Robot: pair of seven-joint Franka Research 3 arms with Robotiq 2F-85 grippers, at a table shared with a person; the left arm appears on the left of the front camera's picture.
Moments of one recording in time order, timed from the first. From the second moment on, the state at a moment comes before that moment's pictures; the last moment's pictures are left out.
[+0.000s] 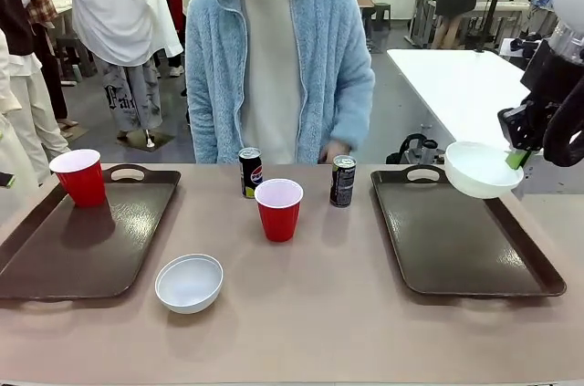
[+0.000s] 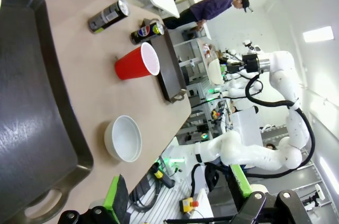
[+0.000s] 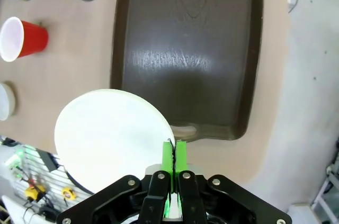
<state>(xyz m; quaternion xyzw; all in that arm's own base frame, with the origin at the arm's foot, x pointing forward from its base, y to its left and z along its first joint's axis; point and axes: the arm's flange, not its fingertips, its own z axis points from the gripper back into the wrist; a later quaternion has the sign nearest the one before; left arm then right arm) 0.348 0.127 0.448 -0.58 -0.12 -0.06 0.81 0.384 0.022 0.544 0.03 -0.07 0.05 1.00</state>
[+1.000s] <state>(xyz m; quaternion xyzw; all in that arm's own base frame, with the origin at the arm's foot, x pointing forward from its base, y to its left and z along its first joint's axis) 0.348 0.127 0.448 -0.58 -0.12 -0.06 0.81 0.489 -0.007 0.436 -0.01 -0.06 0.02 1.00</state>
